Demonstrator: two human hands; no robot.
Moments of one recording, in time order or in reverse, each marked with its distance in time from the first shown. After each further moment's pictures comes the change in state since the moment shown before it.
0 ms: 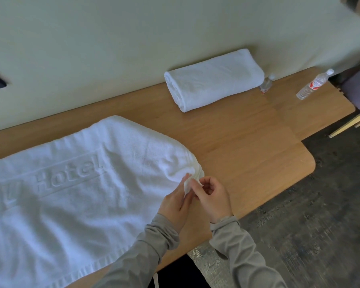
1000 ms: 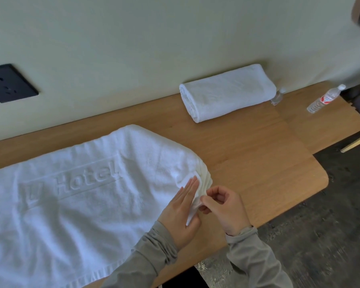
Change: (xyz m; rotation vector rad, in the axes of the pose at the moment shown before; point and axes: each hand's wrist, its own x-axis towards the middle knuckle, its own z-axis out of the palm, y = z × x) left_hand -0.017 0.016 -0.040 0.102 0.018 0.350; right_hand -0.017 -0.030 -0.002 0.117 -0.113 -0.030
